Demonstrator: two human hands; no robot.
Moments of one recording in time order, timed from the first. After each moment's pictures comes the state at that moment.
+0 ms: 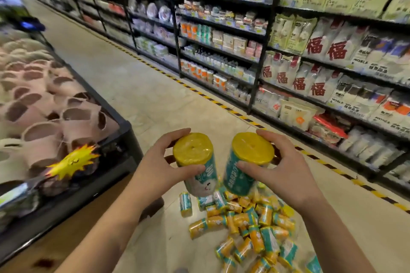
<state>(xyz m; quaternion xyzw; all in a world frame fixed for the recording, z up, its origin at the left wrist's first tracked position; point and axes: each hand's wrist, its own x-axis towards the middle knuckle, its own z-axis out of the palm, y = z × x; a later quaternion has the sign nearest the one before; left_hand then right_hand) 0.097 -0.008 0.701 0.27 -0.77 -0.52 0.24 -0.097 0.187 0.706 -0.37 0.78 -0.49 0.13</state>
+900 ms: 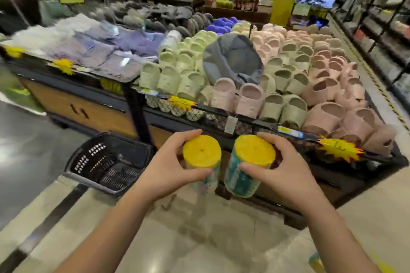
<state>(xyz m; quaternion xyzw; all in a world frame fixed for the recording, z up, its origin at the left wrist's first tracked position) 0.654 0.132 0.687 0.64 -0.55 -0.28 0.46 0.401 0.030 0.702 -0.75 0.46 -0.30 0.38</state>
